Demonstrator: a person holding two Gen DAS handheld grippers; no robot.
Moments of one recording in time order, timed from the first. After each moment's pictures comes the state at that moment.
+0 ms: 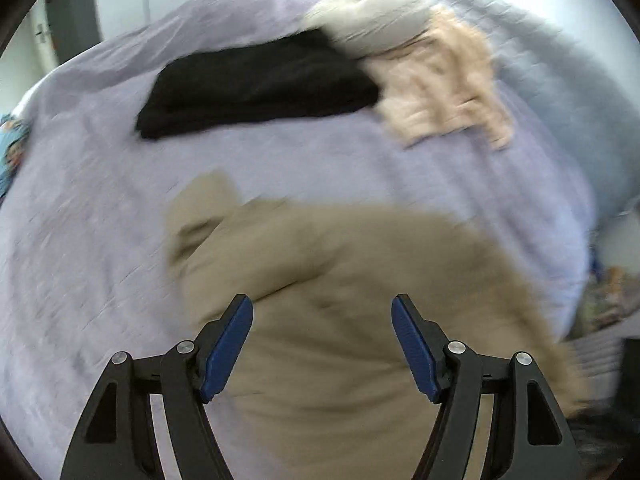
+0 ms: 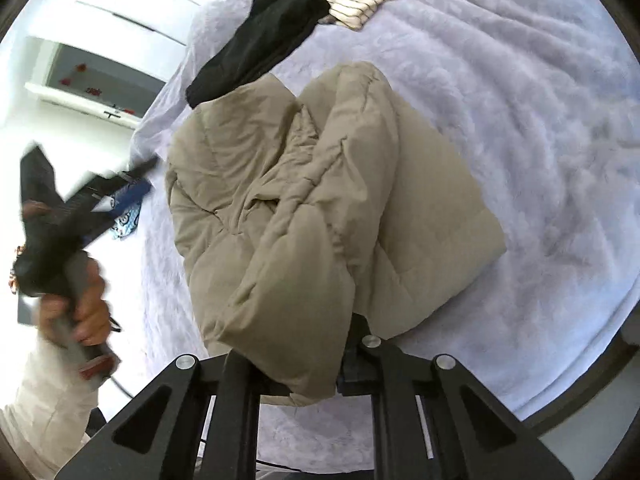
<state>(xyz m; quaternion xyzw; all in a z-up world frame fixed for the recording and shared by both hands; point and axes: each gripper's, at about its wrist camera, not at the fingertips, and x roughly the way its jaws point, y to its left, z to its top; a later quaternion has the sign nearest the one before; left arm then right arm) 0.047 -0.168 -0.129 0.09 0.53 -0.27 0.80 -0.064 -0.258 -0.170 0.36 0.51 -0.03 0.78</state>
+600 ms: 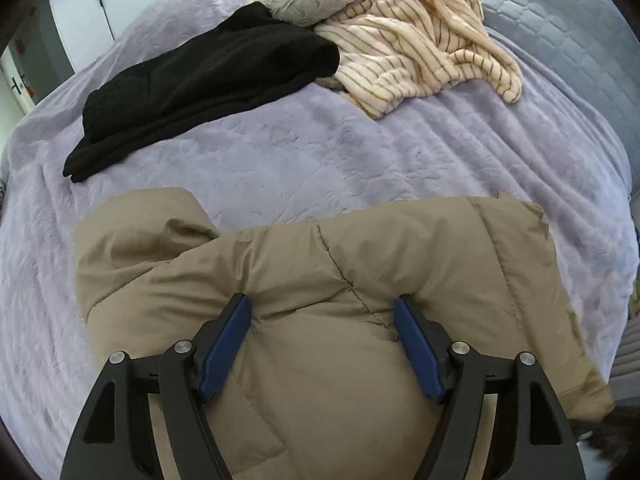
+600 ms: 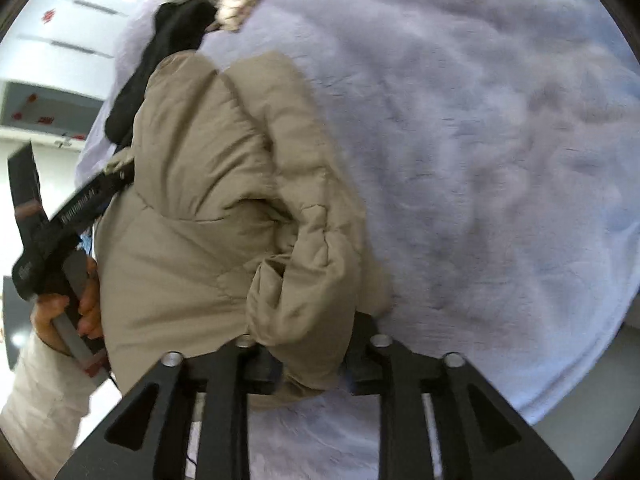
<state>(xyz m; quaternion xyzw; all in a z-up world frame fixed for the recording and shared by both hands) 0.056 -0.311 -0.201 0.17 0.50 -0.28 0.80 -0.111 -0.382 -0.212 0.39 0.54 -0.12 0.73</state>
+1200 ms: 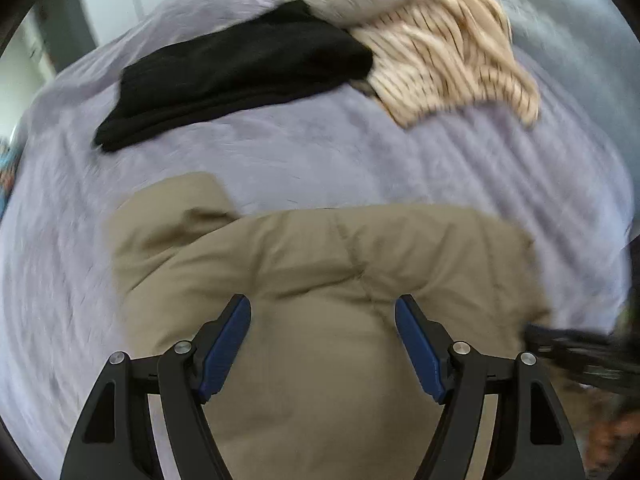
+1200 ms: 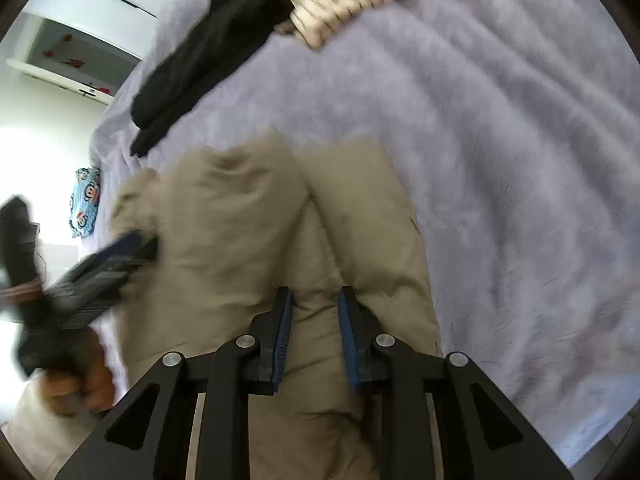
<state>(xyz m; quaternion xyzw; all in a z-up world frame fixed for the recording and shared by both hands) 0.057 -0.264 -0.159 0.11 0.53 -0.24 0.80 0.005 -0.383 -0.216 0.32 0.56 -0.04 0.76</state>
